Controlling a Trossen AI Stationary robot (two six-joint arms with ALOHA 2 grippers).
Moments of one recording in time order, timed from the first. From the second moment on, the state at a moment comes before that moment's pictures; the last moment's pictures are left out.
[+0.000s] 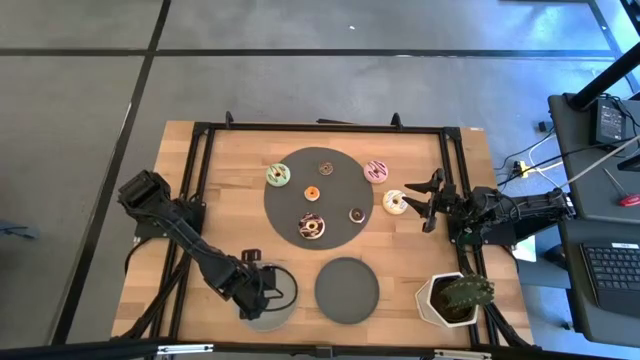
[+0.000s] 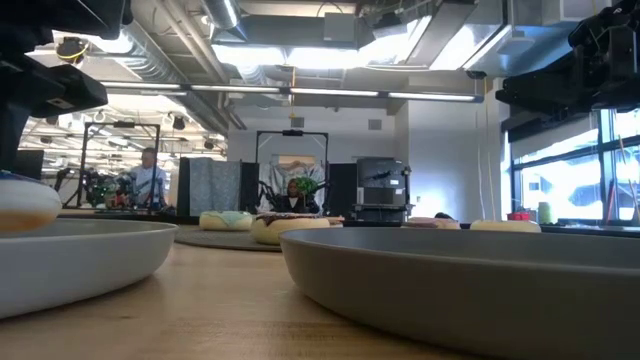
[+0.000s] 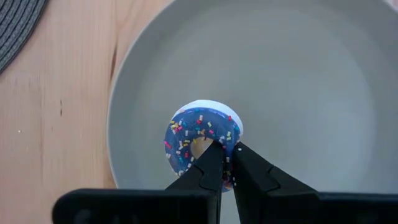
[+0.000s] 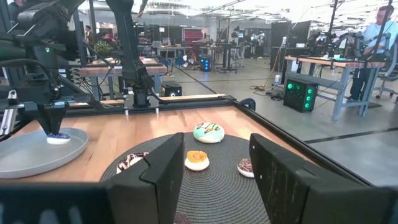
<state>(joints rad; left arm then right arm) -0.72 1.71 1.06 -0.68 -0.23 -0.81 0.14 0.00 0.01 0.06 0.41 -0.03</state>
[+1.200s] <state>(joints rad) -0.71 1.71 1.06 -0.68 -0.14 -0.89 0.14 0.00 0.01 0.06 0.41 -0.03</state>
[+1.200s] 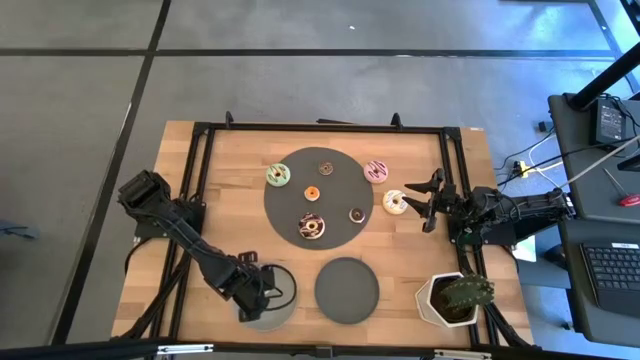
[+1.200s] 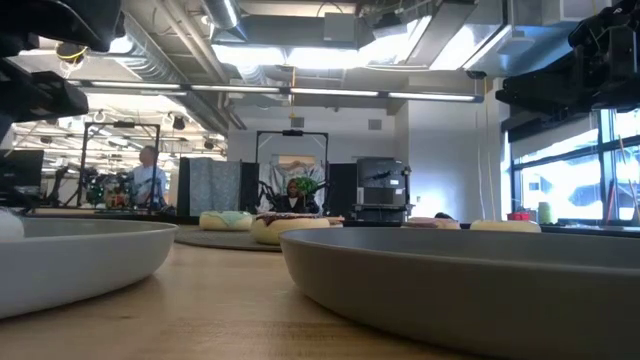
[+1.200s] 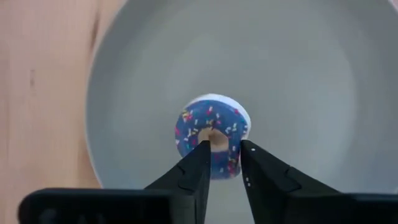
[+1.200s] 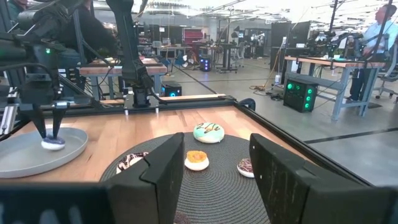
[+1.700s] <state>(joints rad) -0.67 1.53 1.06 -0.72 -0.36 -0.86 0.14 0.06 0.16 -0.17 0.36 0.12</state>
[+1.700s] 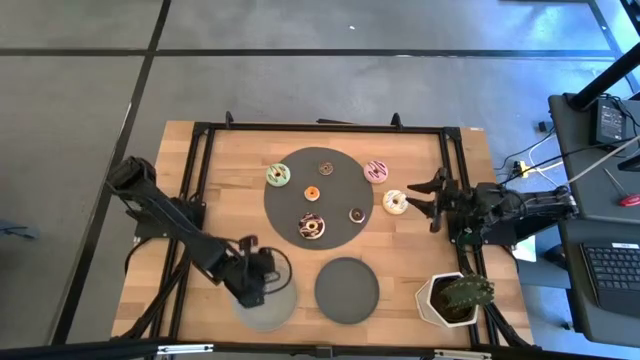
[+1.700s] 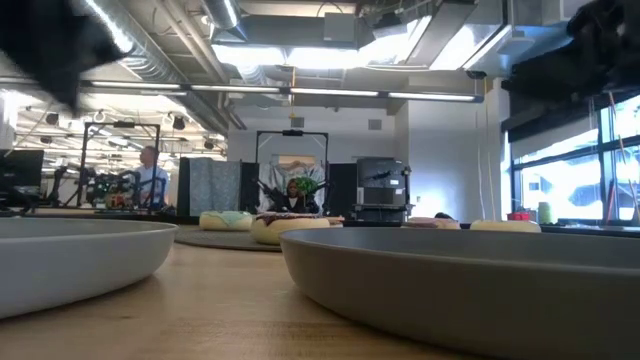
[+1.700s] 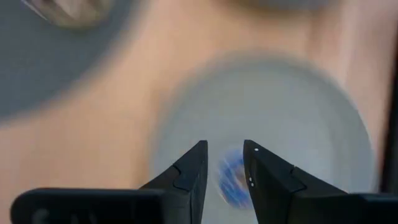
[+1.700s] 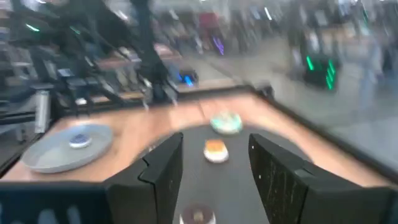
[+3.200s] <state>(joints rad) -0.30 1.12 0.60 0.12 -0.49 -0.20 -0.16 1.01 0.31 -0.37 0.32 0.75</state>
